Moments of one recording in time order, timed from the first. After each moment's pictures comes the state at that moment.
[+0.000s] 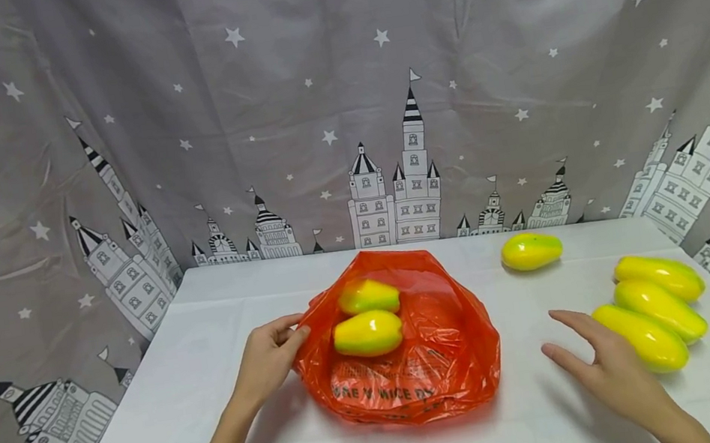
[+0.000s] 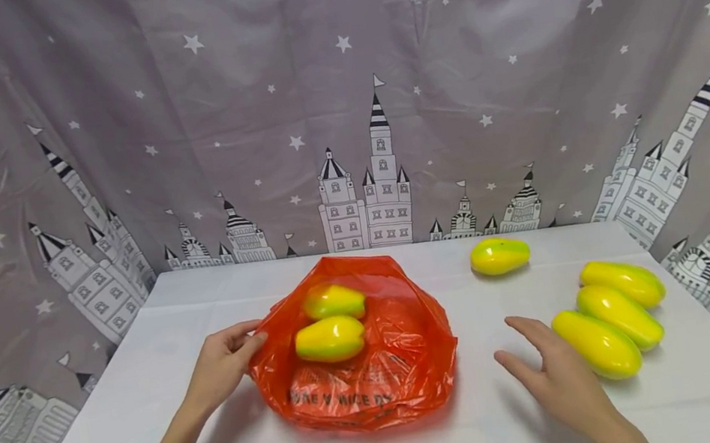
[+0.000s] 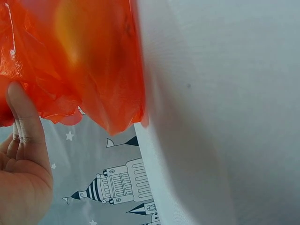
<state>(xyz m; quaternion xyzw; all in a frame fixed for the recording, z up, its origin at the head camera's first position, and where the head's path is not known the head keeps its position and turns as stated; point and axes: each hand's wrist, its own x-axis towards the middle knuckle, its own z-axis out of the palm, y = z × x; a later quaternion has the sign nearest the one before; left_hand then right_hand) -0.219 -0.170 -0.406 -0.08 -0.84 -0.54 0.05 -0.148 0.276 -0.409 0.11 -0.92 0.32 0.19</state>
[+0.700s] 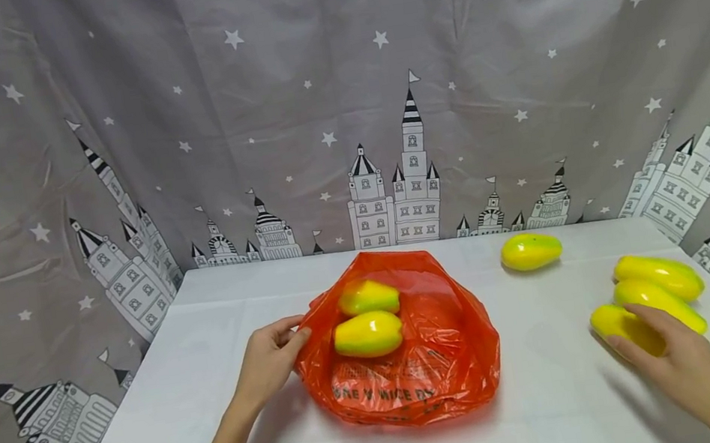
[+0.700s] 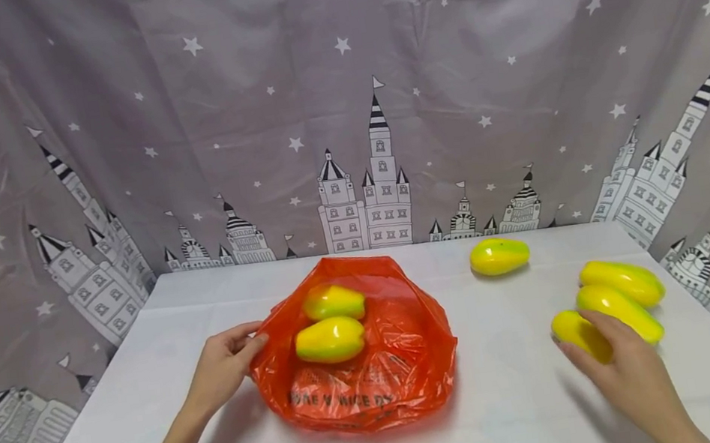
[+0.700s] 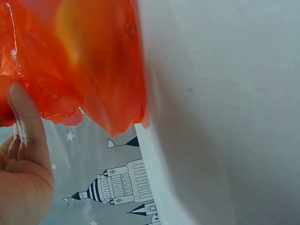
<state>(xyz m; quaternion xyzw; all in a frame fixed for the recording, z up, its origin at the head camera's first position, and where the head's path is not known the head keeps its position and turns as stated) -0.218 -0.169 -0.406 -0.08 -0.84 -0.54 0.05 -0.139 0.344 -0.416 0.03 -0.93 0.28 0.22</state>
